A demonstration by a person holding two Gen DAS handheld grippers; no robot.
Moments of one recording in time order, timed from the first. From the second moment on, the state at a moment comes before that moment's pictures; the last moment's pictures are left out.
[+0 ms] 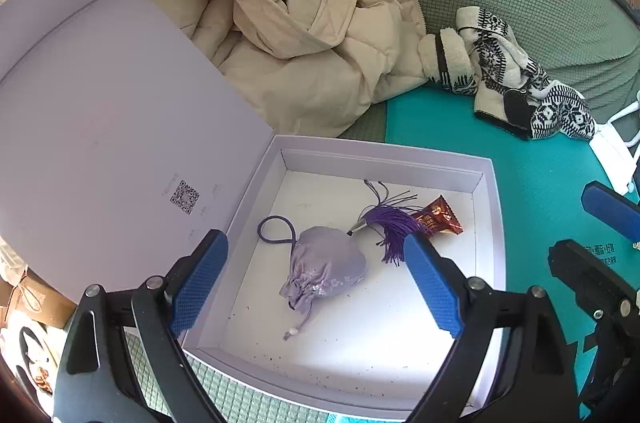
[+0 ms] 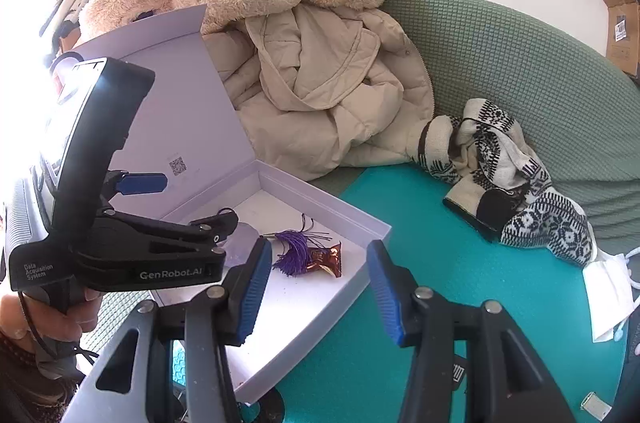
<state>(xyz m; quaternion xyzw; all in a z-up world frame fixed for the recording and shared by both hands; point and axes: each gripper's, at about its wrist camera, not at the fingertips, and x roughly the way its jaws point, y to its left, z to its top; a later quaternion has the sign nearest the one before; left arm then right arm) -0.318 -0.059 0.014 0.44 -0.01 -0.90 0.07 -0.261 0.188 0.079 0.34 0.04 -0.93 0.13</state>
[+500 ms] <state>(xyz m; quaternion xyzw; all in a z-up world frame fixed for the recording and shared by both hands) -0.211 -0.041 0.047 0.43 0.00 -0.90 0.12 -0.183 0.190 0.103 0.32 0.08 -0.93 0.17</state>
